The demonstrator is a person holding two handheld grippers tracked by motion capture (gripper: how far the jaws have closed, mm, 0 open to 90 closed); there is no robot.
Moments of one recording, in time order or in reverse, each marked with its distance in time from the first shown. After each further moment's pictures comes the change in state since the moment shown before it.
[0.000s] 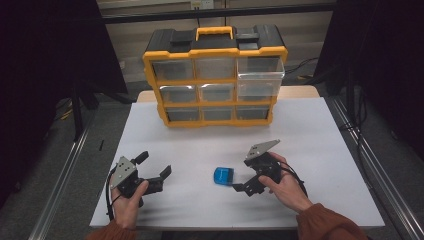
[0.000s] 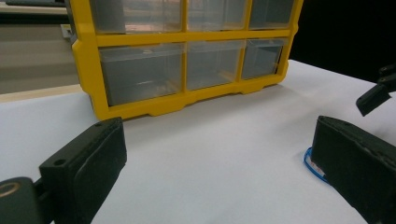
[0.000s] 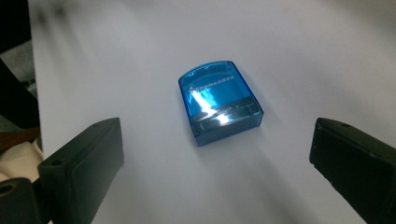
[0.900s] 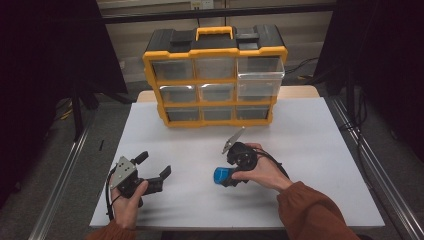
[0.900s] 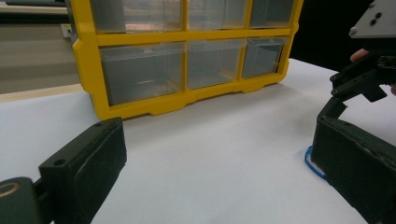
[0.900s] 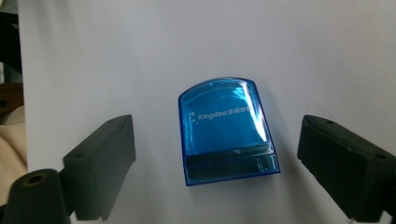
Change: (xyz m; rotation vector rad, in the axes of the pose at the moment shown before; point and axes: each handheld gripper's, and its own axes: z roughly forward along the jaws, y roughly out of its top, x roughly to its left) left arm 0.000 0.000 0.000 0.005 -0.001 0.002; right arm -0.014 0.045 0.046 0.250 0.132 -0.089
